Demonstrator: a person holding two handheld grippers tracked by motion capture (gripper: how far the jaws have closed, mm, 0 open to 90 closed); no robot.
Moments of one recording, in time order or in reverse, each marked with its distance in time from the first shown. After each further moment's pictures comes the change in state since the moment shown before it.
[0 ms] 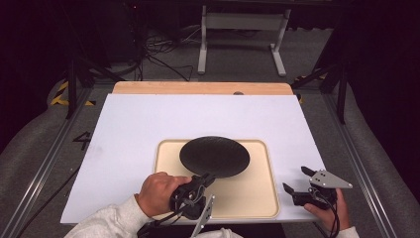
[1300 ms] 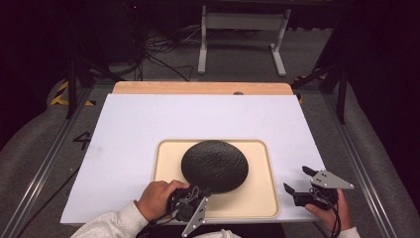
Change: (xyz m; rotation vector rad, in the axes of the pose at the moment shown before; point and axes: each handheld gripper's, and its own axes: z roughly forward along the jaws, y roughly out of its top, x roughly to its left) left arm -0.026 -0.025 0.016 -0.088 -0.238 -0.123; right arm 0.000 0.001 -0.003 -0.005 -0.001 -0.011
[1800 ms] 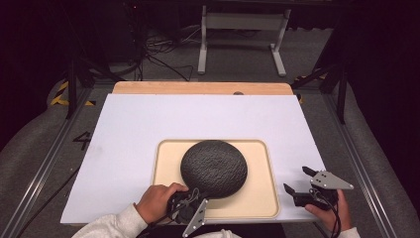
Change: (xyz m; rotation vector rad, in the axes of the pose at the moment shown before) left arm -0.011 -0.006 0.008 0.044 -0.086 -0.028; right arm 0.001 0.000 0.000 0.003 -0.004 -0.010
